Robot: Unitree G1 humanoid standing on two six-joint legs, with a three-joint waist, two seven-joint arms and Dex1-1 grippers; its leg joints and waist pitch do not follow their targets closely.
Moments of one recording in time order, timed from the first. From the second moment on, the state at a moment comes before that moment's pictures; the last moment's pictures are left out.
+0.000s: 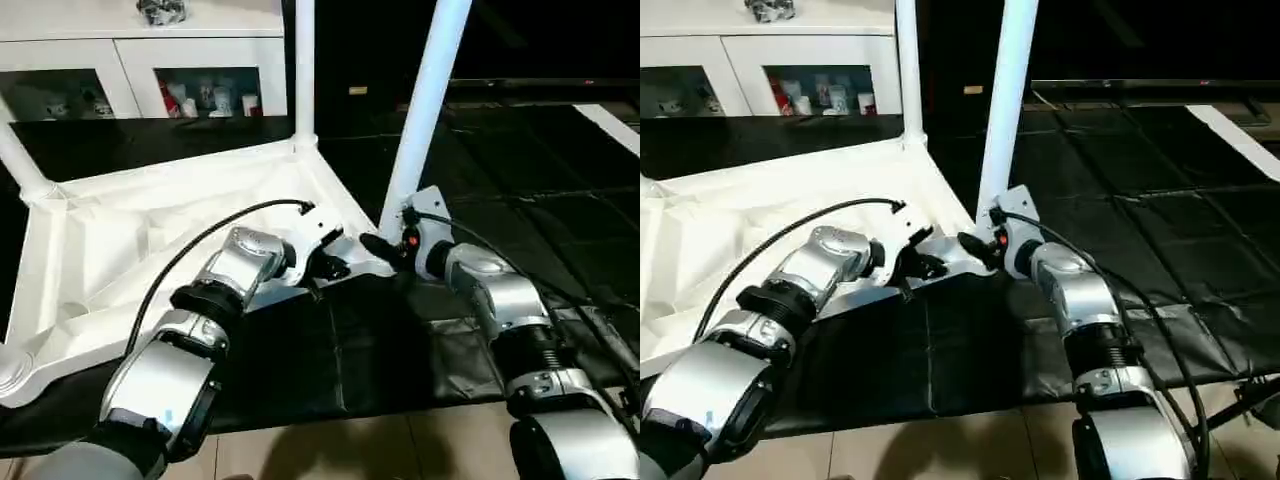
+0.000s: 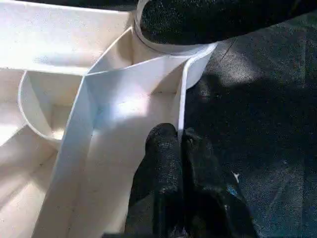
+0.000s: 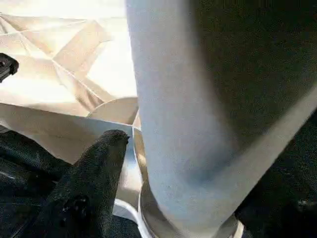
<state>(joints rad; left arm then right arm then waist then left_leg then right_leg) -0.91 0.11 -0.19 1.01 0.12 0.24 -0.93 -0.65 -0.17 0.00 0.62 0.06 0.33 0.62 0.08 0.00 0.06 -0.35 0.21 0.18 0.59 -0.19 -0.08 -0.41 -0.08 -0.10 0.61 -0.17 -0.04</state>
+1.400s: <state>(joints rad) -0.82 0.33 -0.33 0.89 0.11 -0.06 -1.51 -0.56 -0.42 0.20 0.51 0.20 0.30 1.43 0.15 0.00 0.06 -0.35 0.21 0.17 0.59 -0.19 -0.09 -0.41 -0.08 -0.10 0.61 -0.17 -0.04</state>
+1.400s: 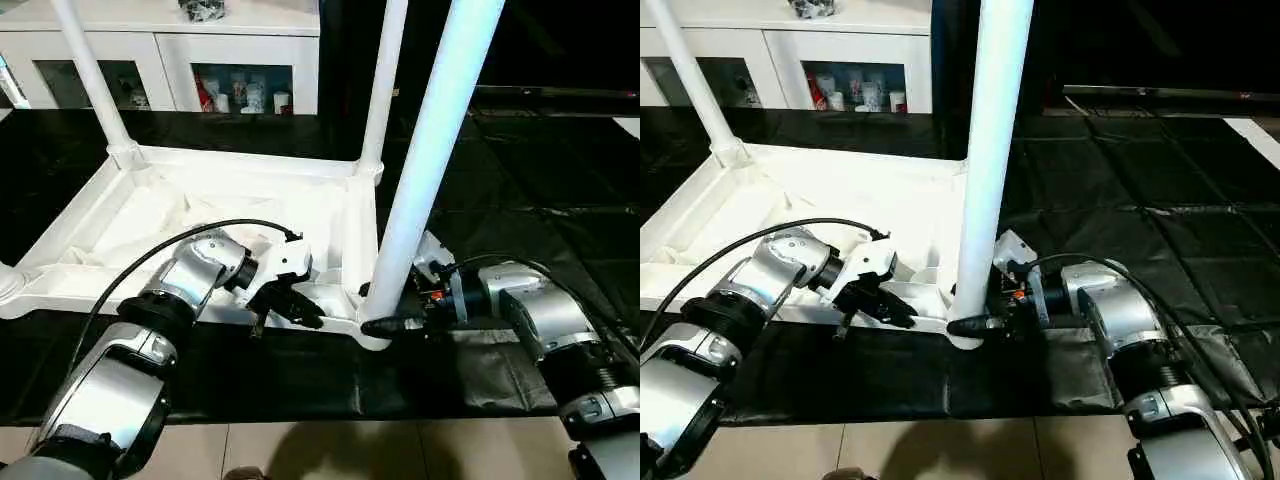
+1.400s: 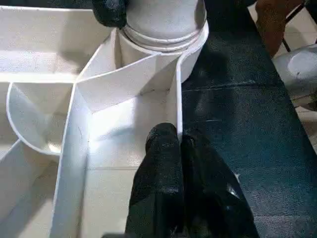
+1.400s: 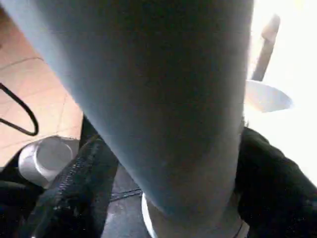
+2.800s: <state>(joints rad) -0.90 0.12 -0.20 1.00 0.11 0.23 -0.94 -0.64 -0.17 0.00 0.60 0.08 0.34 0.59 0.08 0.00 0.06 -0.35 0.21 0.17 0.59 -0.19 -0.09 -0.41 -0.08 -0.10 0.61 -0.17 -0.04</state>
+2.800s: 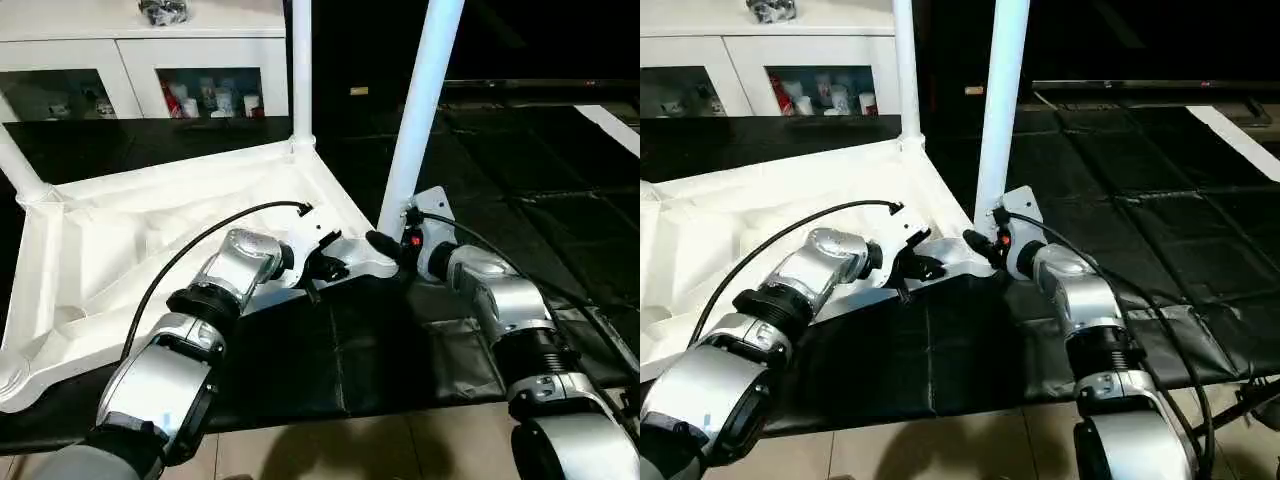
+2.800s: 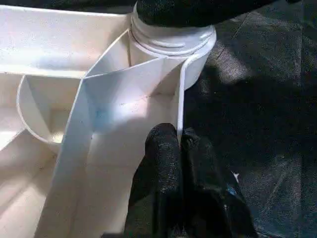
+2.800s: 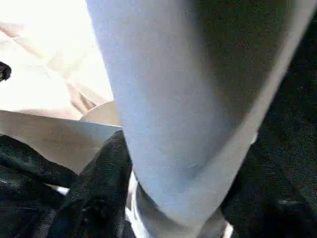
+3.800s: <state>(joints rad) -0.83 0.28 -0.33 0.92 0.11 -0.02 -1.47 -0.51 -0.45 0.17 0.43 0.22 0.32 1.41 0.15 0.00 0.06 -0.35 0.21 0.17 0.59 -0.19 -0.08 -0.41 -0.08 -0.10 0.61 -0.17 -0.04</state>
